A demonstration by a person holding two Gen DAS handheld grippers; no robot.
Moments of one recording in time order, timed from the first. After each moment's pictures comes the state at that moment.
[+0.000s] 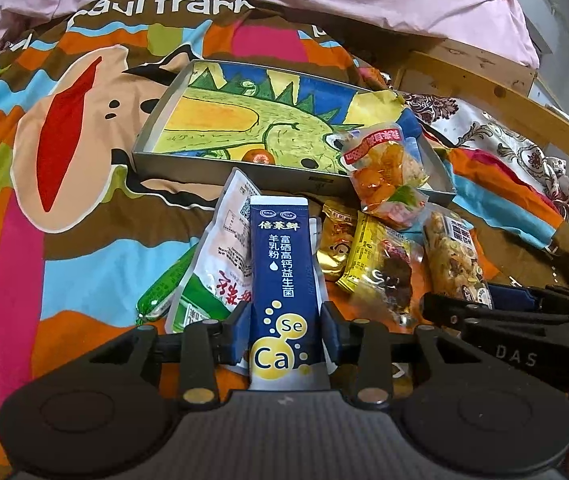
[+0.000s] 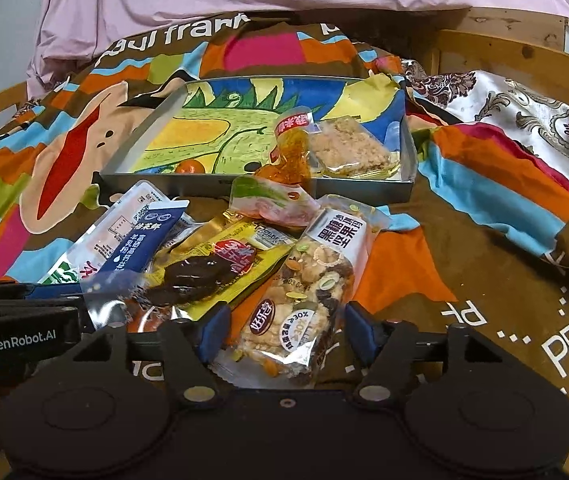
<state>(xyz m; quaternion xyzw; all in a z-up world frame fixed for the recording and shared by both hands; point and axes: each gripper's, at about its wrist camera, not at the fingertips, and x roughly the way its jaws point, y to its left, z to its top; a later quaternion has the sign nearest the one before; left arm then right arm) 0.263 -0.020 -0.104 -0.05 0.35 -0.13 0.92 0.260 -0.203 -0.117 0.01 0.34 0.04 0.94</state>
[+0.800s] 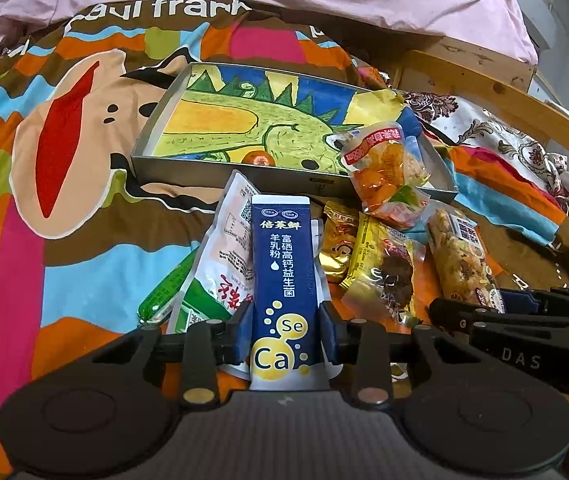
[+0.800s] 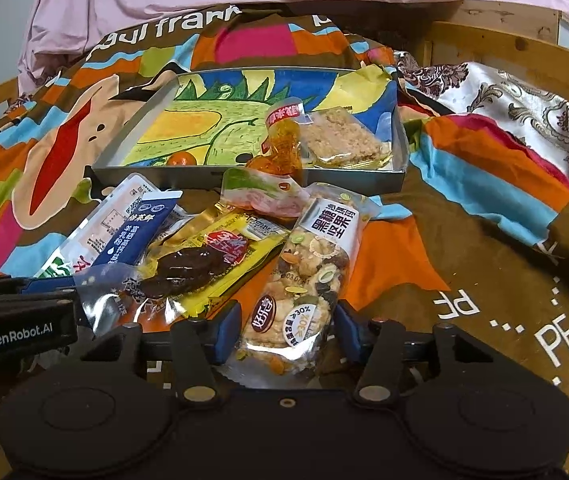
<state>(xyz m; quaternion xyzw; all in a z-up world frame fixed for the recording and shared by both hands) 0.264 -0.020 -0.105 -0.04 0.35 -0.13 0.93 0.260 -0.205 -0.116 0.02 0.35 0.03 0.94</state>
